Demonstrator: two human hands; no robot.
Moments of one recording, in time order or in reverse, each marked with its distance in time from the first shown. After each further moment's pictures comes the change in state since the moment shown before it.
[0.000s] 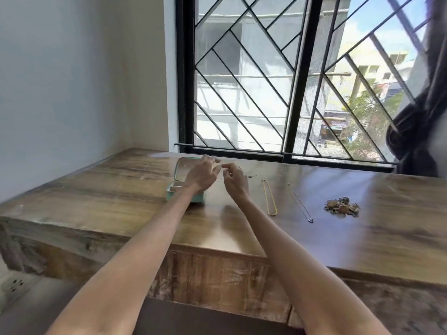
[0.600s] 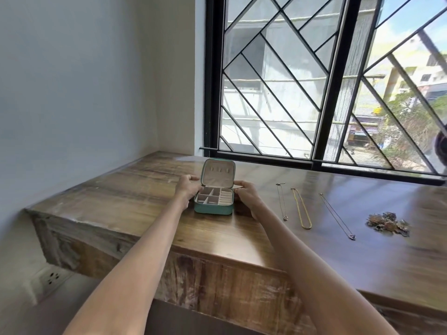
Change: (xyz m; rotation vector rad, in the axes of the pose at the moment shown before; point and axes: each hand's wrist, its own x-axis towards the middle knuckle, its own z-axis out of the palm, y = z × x) left_hand -0.017 -0.096 -0.030 -0.543 0.203 -0.566; right_hand 0.014 0.012 0.055 0.292 -0.275 0.194
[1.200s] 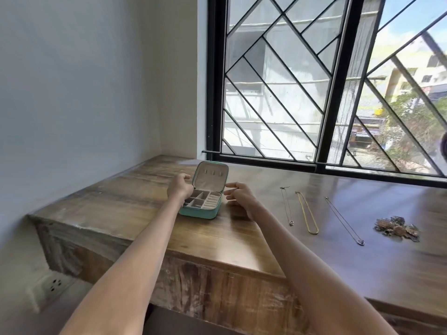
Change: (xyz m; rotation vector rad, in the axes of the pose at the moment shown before) left_hand 0.019 0.000 -0.022 0.397 0.162 0.051; right_hand 0.004 -0.013 0.015 0.028 -0.114 0.090
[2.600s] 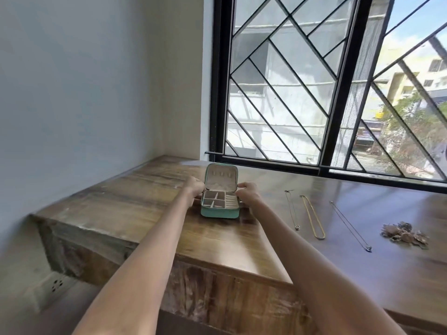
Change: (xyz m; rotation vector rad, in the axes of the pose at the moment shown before) left_hand 0.012 0.009 0.015 -0.269 -0.304 -0.088; right_hand 0.023 -0.003 0.004 -0.079 0.177 0.039
